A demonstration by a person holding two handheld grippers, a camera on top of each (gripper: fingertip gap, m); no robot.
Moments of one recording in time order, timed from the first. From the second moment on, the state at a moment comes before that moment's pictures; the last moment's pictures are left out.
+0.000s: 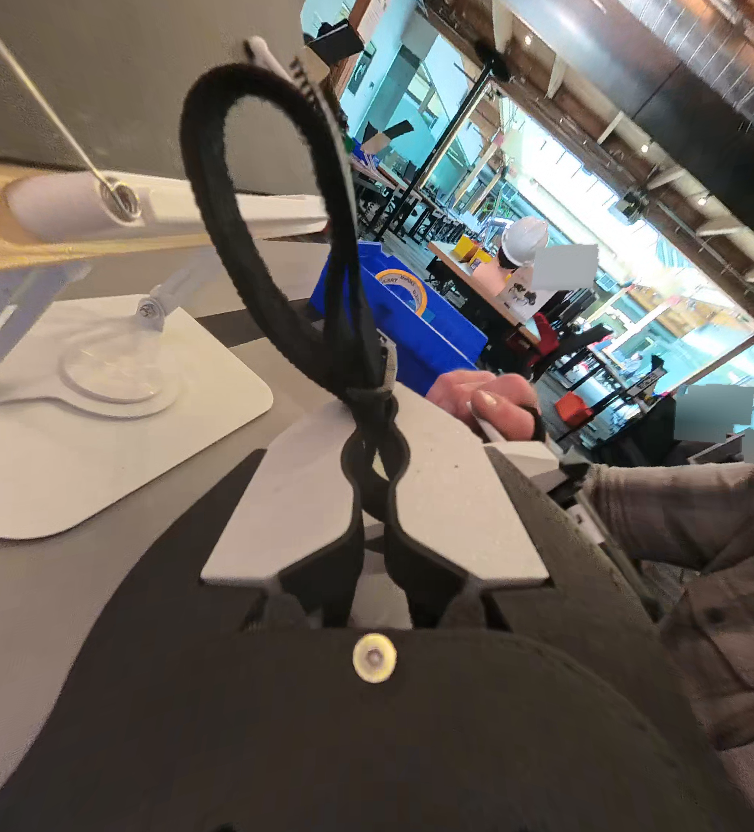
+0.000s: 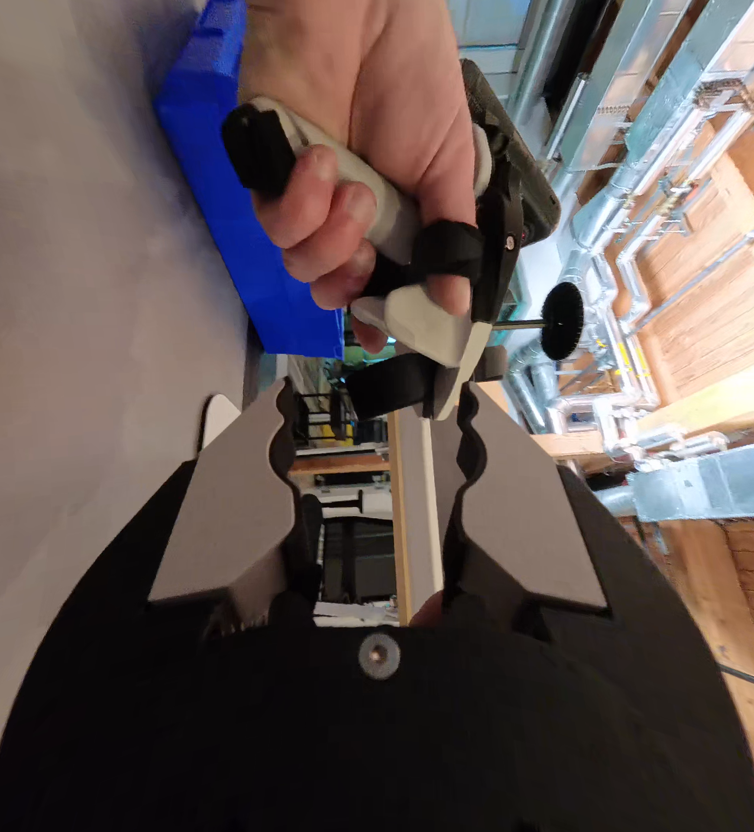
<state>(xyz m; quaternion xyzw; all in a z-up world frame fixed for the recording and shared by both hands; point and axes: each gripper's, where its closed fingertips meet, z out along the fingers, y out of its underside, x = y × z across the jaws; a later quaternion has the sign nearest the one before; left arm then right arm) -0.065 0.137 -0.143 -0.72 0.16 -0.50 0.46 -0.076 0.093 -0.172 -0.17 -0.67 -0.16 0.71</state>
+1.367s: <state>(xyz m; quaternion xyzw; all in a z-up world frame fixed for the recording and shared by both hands) -0.023 0.116 -0.169 -0.58 0.52 0.05 0.62 -0.038 0.088 -0.135 -0.47 -0.66 0.27 0.51</state>
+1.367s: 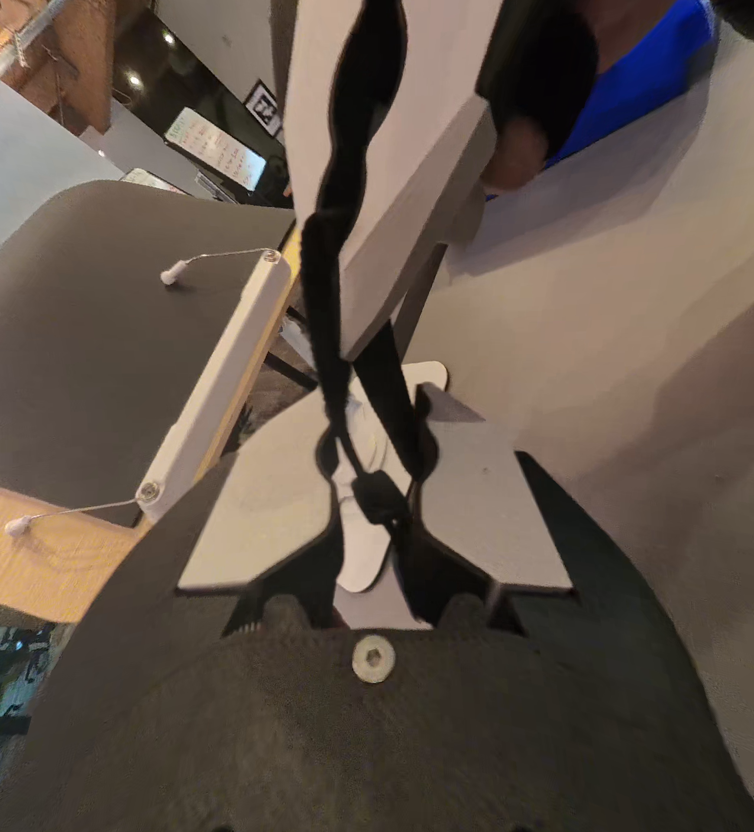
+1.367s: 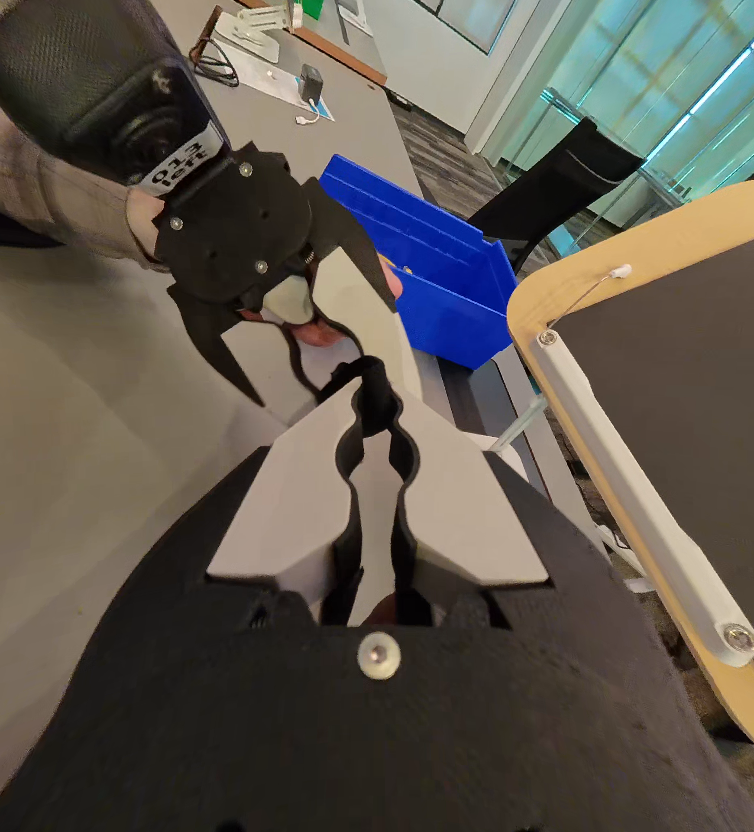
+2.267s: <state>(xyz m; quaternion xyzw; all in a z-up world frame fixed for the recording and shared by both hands) -0.073 0.134 -0.108 -0.66 0.13 -0.53 0.52 -0.074 0.080 -0.154 -0.19 -0.67 -0.11 0.71</state>
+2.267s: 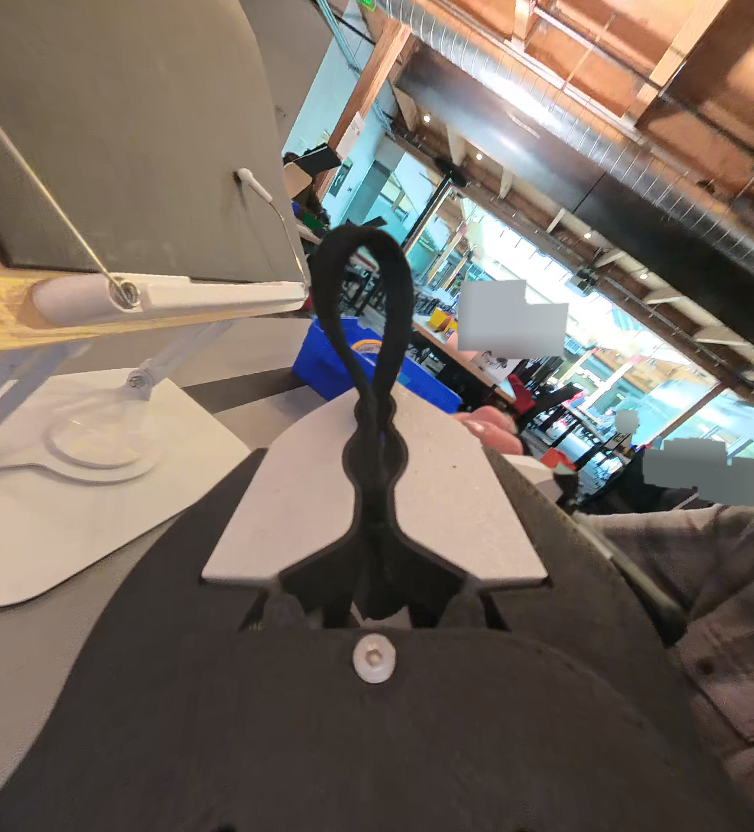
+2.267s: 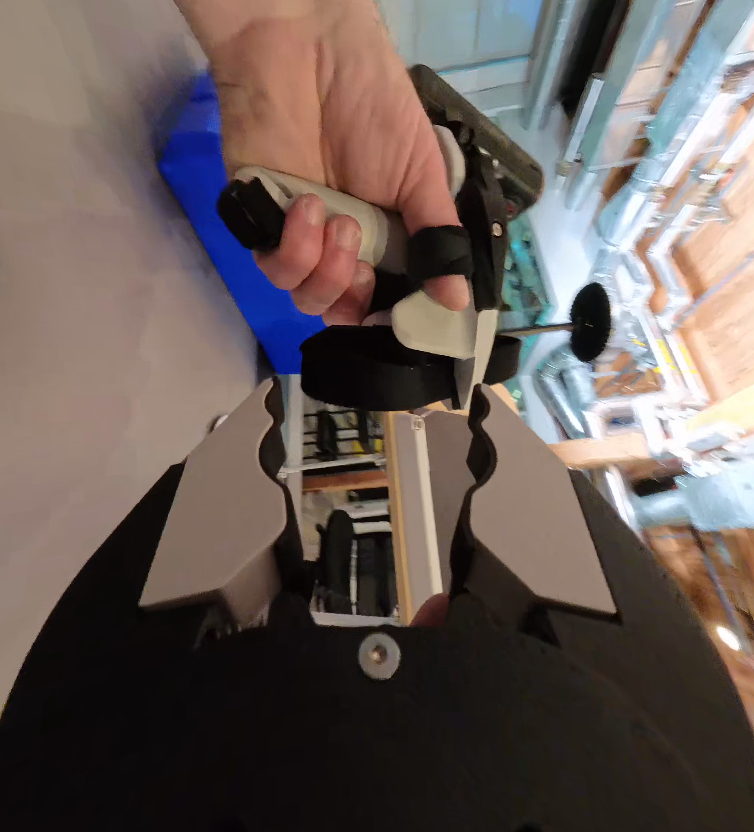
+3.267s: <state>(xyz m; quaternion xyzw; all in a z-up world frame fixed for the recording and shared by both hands) -0.084 0.125 -0.078 -0.63 0.32 -0.21 0.68 -0.044 0.124 -0.148 -0.26 -0.69 -0.12 0.66</state>
